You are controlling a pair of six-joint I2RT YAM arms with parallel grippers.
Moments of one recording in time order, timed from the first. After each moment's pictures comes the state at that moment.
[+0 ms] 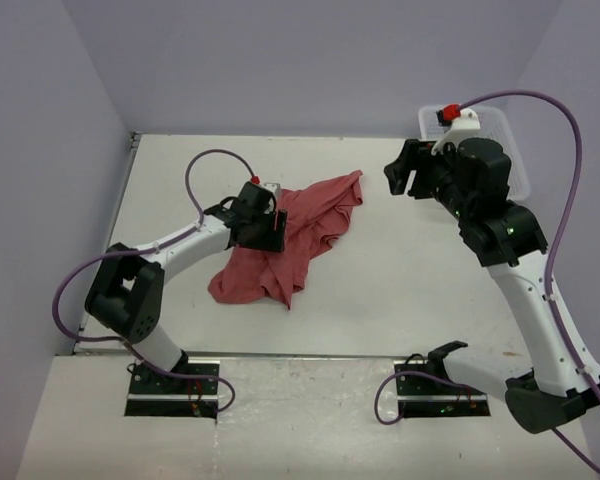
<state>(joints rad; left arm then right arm) -0.54 1.62 1.10 -0.45 0.01 -0.38 0.38 1.12 1.49 -0.67 0.07 0.25</state>
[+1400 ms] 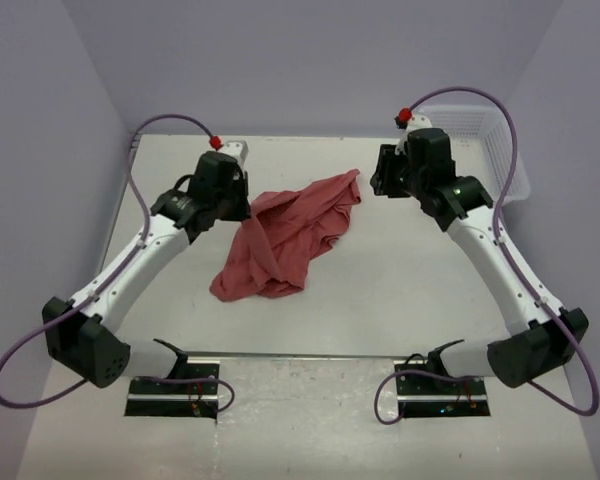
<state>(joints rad) -0.48 1.41 1.23 -0.63 -0.06 -0.36 0.38 1.31 1.45 -0.66 0.06 0.28</state>
